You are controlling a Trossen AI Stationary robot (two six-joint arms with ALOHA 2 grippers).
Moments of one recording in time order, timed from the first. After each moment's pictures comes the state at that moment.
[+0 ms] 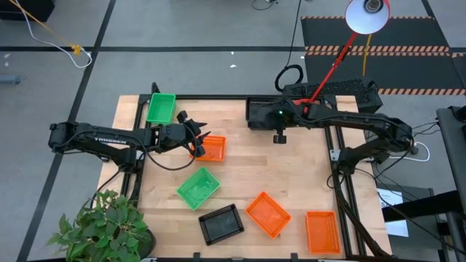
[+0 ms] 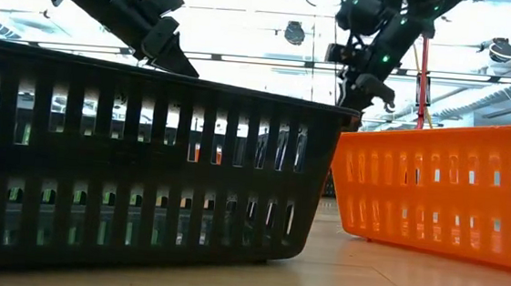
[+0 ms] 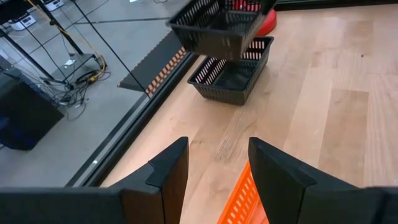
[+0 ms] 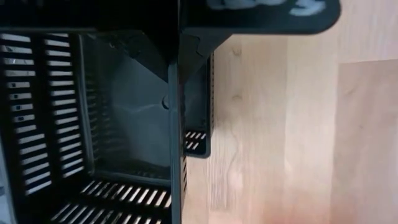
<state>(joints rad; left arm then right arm) 0.09 1.13 0.63 0.03 -0.46 0.07 -0.40 1.38 0.96 -0.50 0.13 -0.49</state>
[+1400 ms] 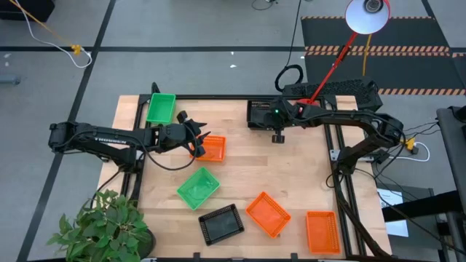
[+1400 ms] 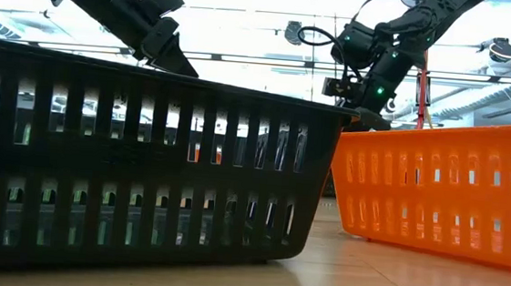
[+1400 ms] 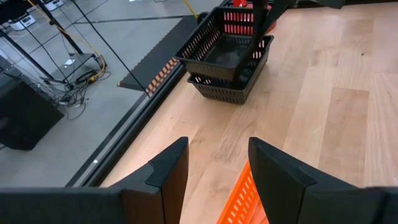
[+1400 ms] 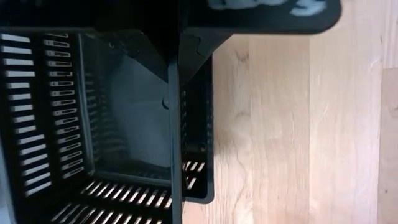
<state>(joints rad) 0.09 1.13 0.63 0.03 -0.46 0.07 -0.48 1.47 0.87 -0.36 0.07 -0.52</state>
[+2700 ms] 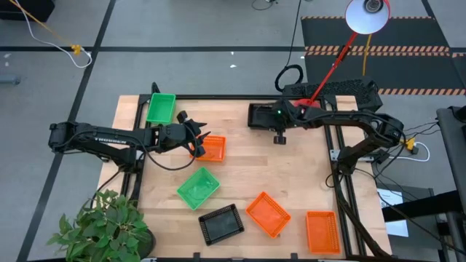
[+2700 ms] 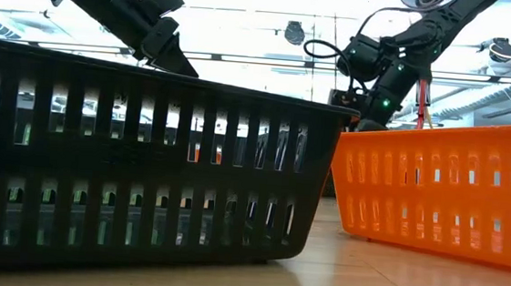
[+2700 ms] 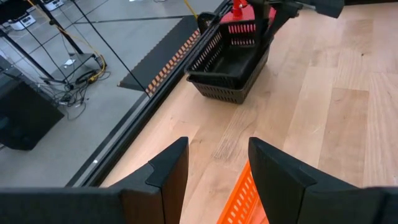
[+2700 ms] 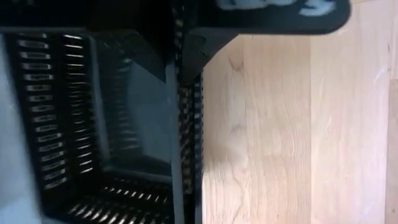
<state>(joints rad) 0.09 1.13 0.63 0.03 -0.46 0.07 -0.52 1.47 0.78 -0.27 0.02 -0.52</state>
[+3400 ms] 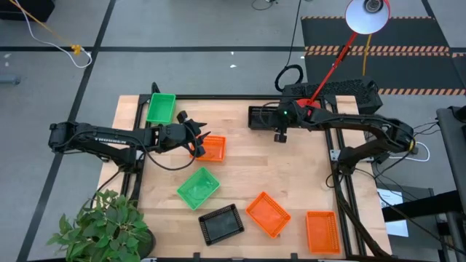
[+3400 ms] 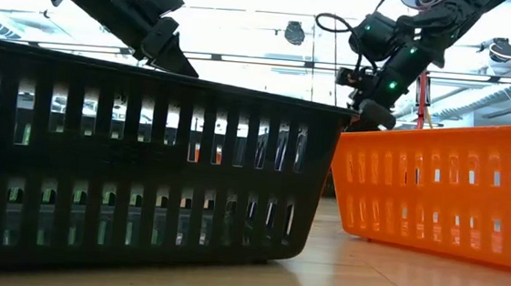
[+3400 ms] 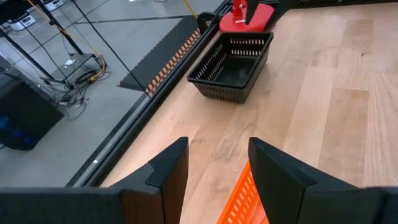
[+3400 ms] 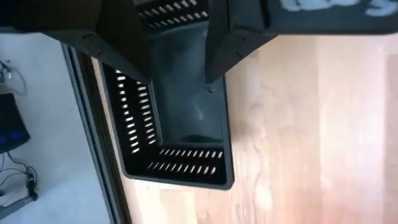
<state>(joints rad) 0.09 1.13 0.63 0.03 -0.46 0.07 -0.48 1.34 0.76 -0.26 0.10 -0.46</state>
